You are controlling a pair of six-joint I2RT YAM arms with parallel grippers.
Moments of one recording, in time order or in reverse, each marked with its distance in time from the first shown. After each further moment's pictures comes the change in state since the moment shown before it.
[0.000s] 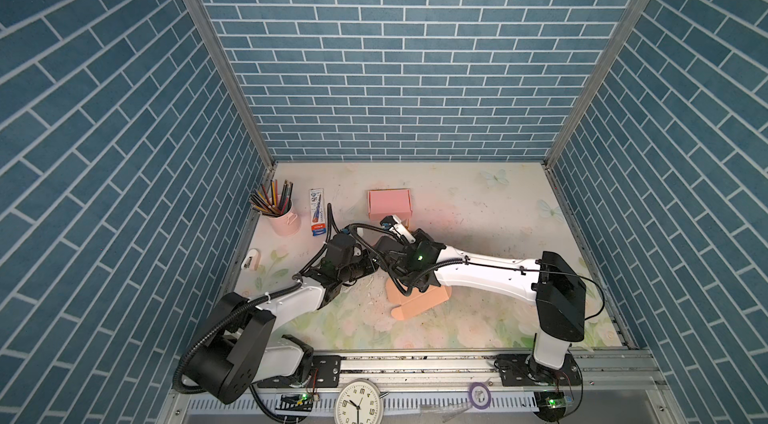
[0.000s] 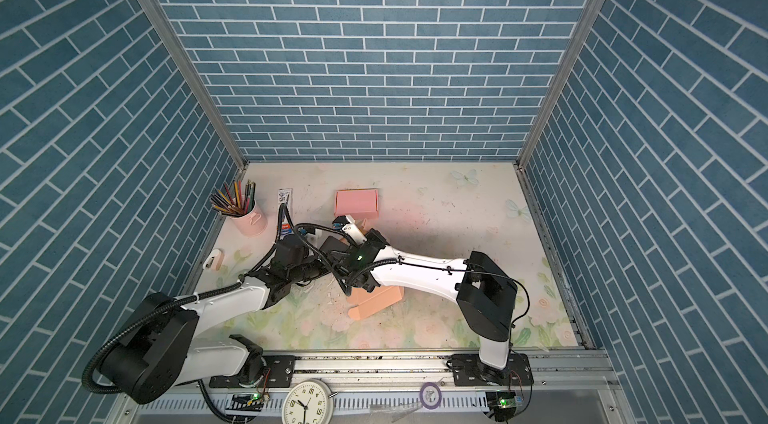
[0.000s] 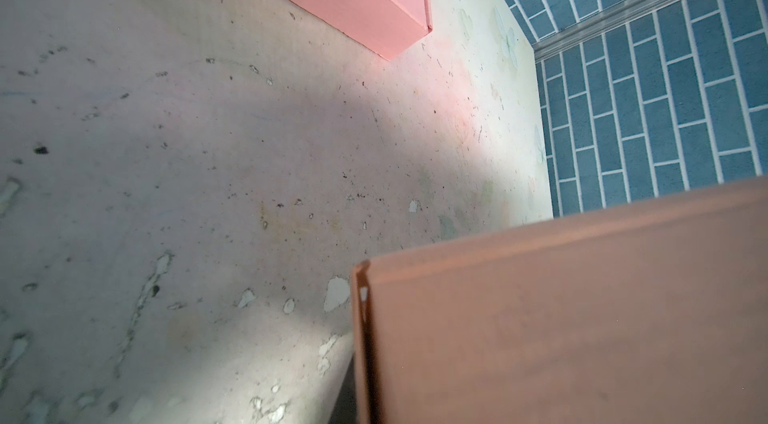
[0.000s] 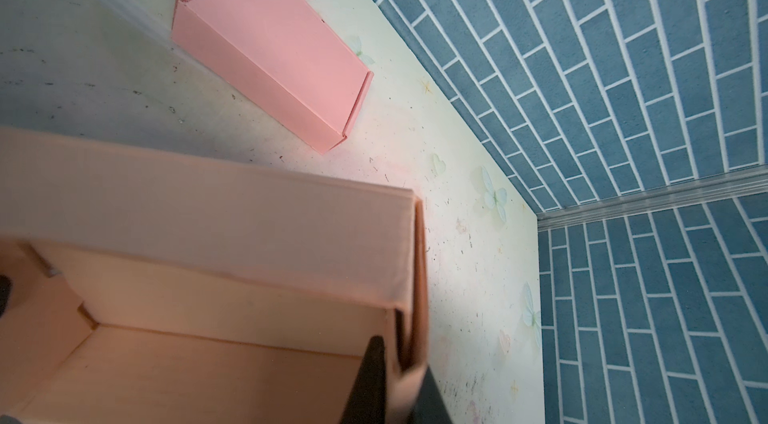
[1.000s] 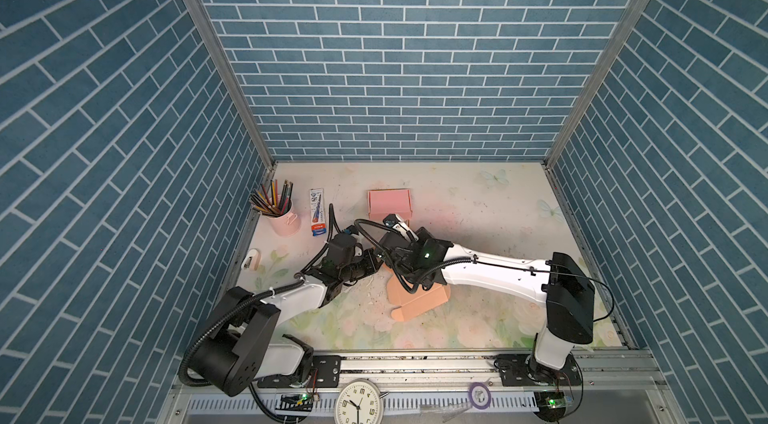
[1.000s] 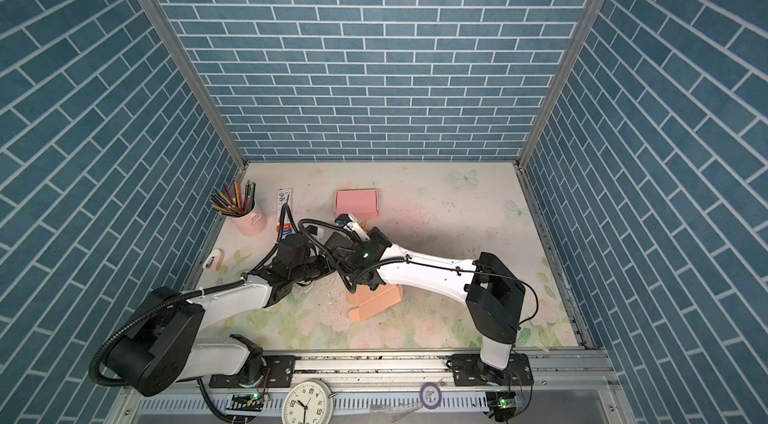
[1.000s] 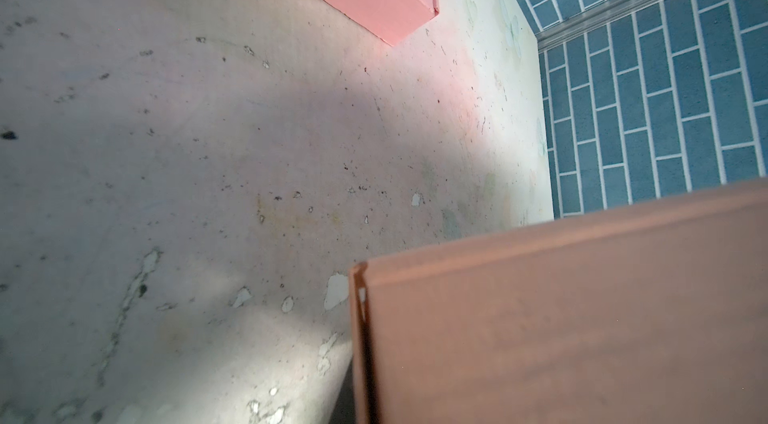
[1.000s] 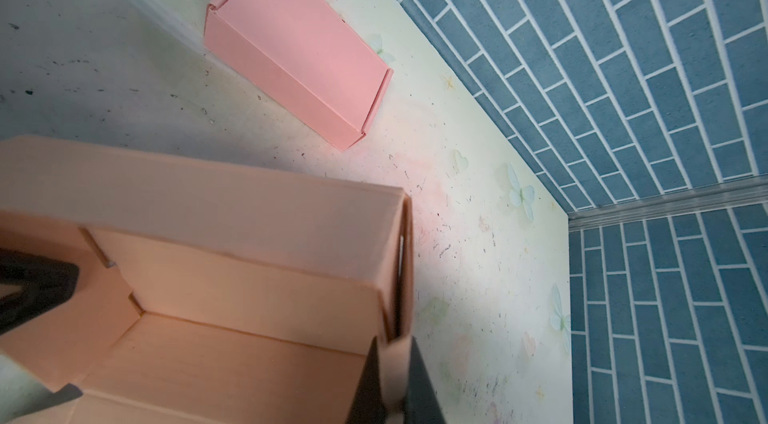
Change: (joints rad) left arm 0.003 0.037 0.004 0.017 0.027 -0.003; right arm -0.013 -0.044 -0.019 0.008 -0.090 -0.001
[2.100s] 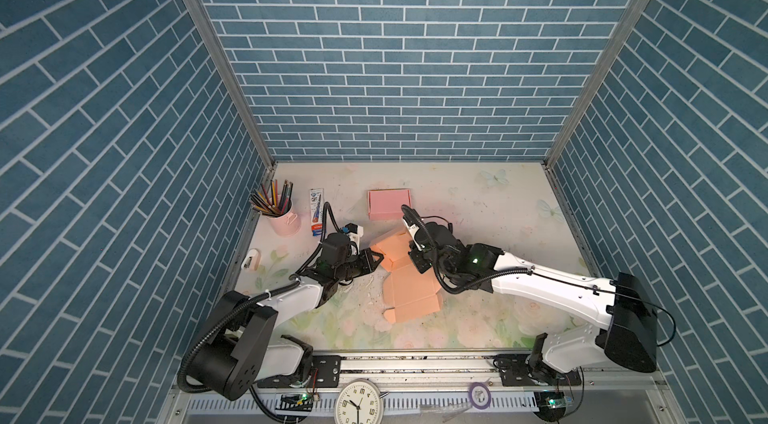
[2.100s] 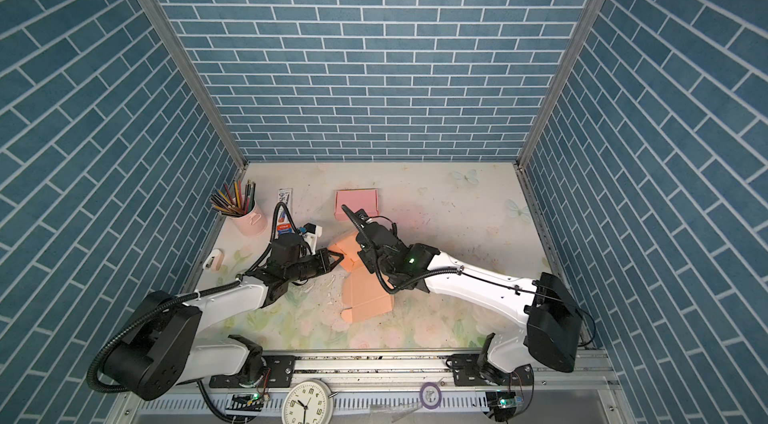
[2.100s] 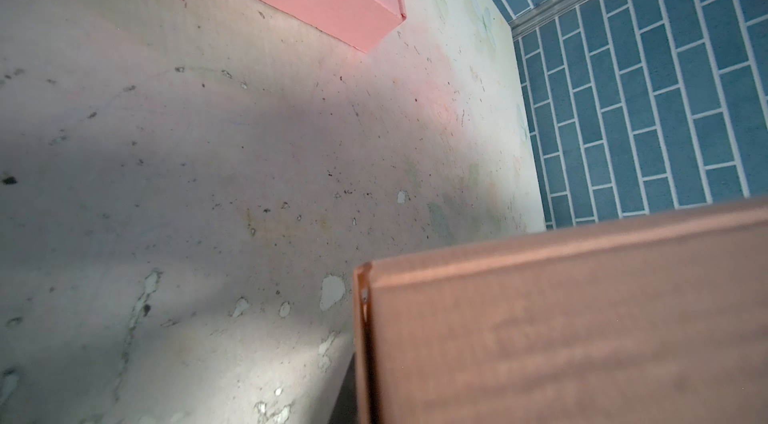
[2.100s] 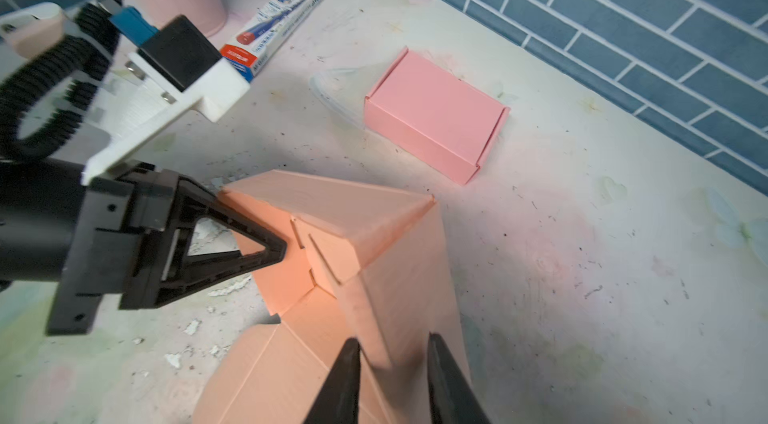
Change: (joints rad) left arm 0.052 -0.019 -0.016 0.020 0.083 0.093; right arm -0.094 -0.322 -0.287 0.332 -0.488 -0.025
